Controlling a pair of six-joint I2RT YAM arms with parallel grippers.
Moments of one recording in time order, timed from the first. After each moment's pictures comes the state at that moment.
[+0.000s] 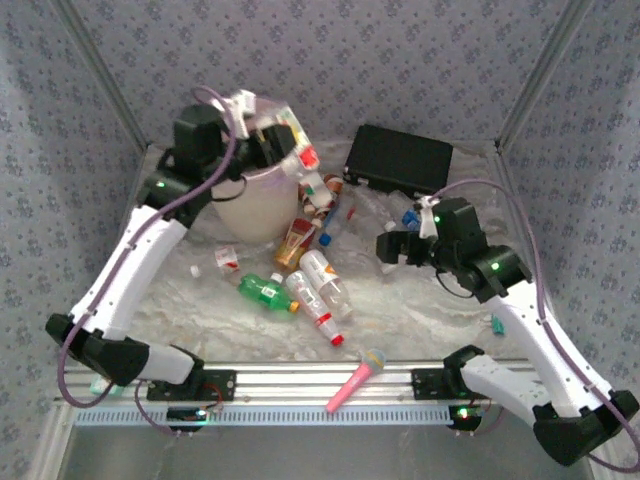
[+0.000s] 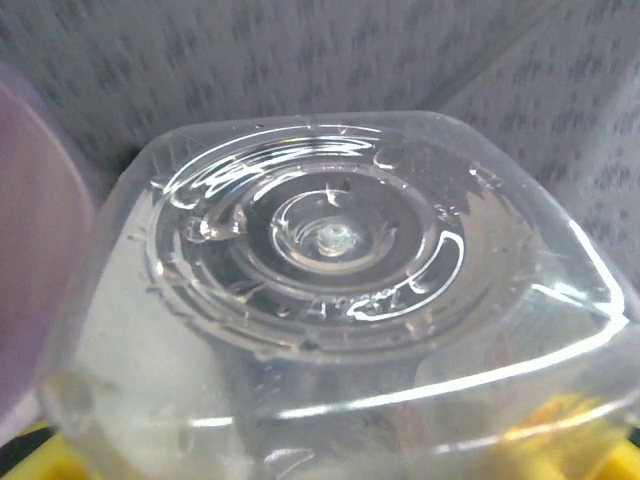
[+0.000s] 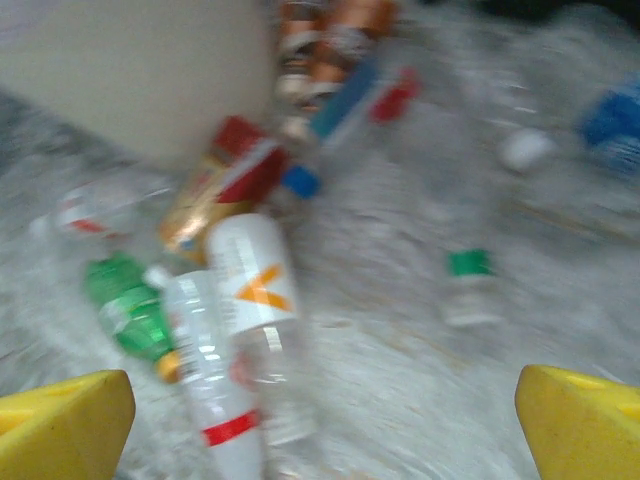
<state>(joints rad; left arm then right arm) -0.47 1.38 1.70 -0.54 0.28 -0.65 0.43 0.93 1.07 -0.90 -0.09 0.40</state>
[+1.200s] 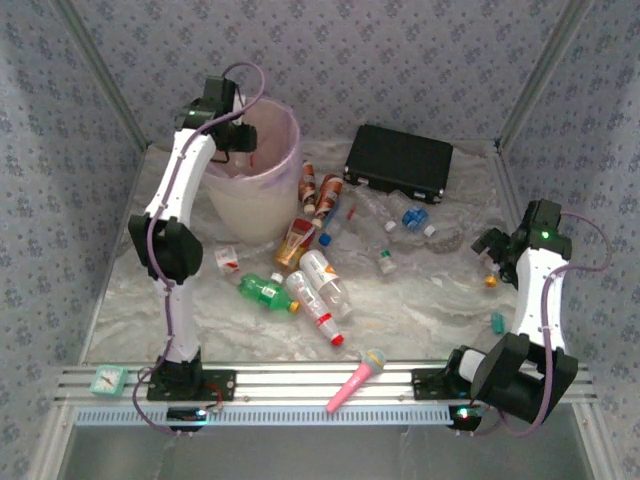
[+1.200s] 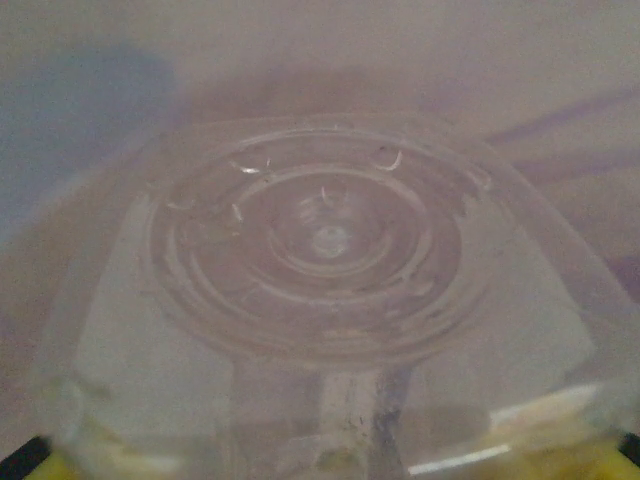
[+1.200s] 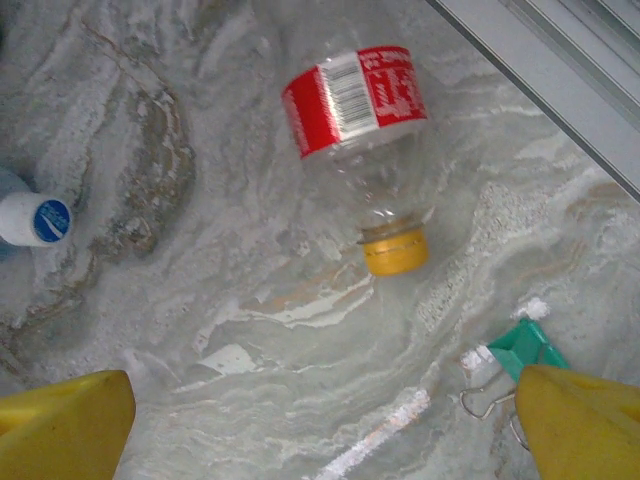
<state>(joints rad) -0.23 2.15 2.32 -1.07 -0.04 -0.11 -0.43 1.16 1.00 -1.00 -0.05 0.38</state>
